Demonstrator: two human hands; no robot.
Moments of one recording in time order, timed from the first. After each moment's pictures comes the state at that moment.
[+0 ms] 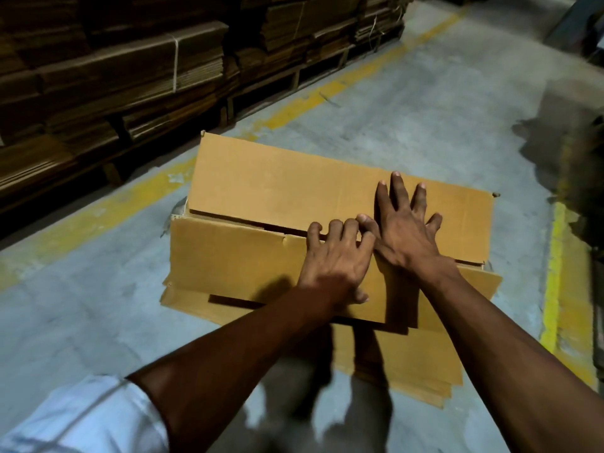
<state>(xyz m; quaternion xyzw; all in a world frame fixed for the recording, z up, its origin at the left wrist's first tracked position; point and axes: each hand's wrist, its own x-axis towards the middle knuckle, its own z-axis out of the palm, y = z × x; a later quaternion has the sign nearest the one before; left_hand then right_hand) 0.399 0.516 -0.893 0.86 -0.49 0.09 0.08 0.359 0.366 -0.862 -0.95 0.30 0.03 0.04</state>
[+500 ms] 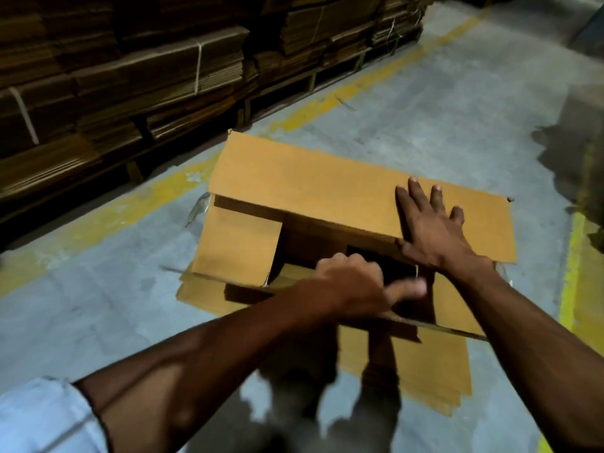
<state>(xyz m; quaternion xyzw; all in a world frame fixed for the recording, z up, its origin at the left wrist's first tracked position) 0.399 0.538 -0.830 0.81 -0.47 -0.33 0.09 0.354 0.344 -0.838 -0.97 0.22 0.08 -0.03</state>
